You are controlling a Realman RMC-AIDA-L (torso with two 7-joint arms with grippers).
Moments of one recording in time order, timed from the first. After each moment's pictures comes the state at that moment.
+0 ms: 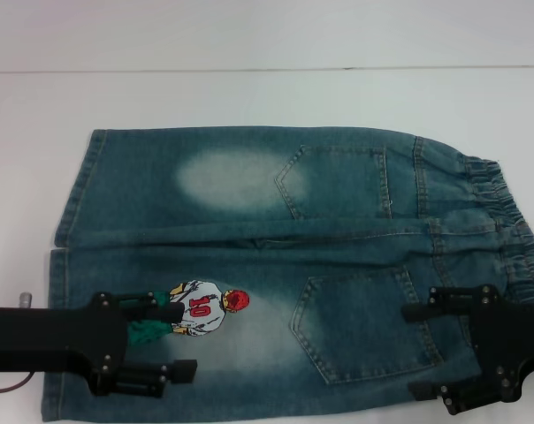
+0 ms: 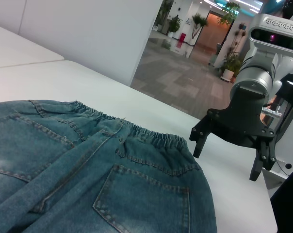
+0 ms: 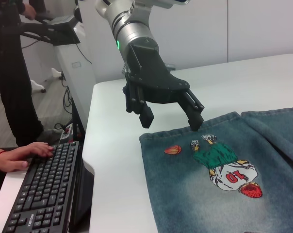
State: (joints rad) left arm -0.48 -2.08 0.47 0.63 2.35 1.86 -1.28; right arm 0.36 2.09 -0.81 -0.89 -2.13 -1.84 1.19
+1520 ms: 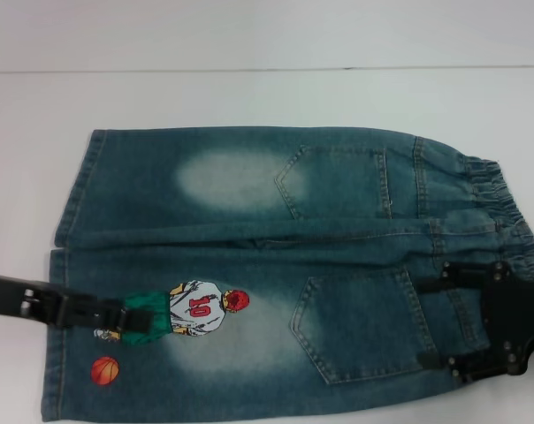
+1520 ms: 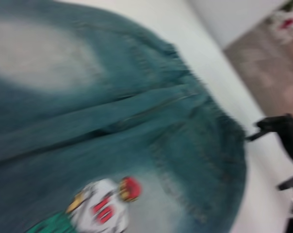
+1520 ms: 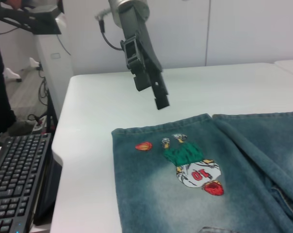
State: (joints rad) left arm -0.49 -2.09 0.60 1.06 2.39 1.96 -2.19; right arm 0.37 2.07 -0.77 -0.87 -2.13 -1.80 1.12
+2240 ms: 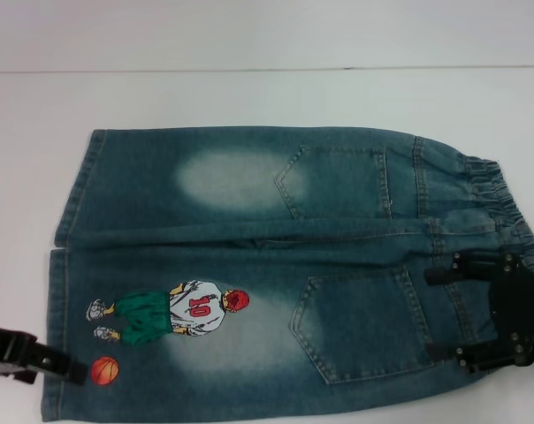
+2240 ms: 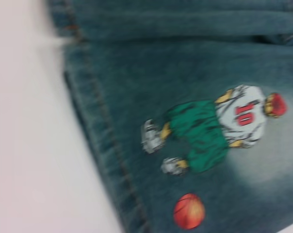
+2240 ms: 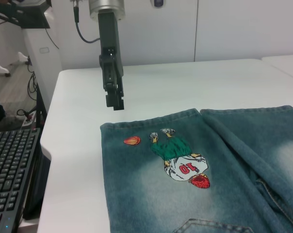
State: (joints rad) left arm -0.49 -2.15 0.68 1.30 2.75 1.99 -2.50; right arm 0.37 2.06 -0.75 -0.87 -2.13 -1.79 1.12
